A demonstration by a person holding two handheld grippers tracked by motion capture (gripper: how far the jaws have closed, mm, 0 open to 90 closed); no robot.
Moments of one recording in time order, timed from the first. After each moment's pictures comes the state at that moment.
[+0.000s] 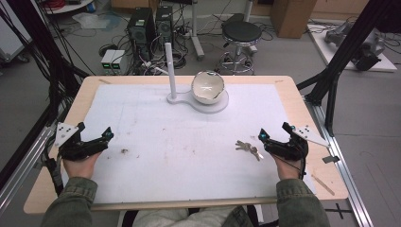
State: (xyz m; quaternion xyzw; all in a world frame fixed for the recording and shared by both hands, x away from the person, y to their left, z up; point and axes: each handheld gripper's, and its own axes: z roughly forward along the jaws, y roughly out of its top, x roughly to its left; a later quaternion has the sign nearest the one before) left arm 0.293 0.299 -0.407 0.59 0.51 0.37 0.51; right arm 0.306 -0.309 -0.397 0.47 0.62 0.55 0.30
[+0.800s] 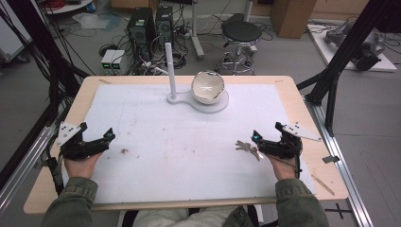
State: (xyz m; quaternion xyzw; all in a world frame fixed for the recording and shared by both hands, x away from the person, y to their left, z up) left arm 0.296 0.299 -0.410 0.61 0.50 0.35 0.50; right arm 0.315 -0.294 -0.395 0.46 0.67 0.52 0.28
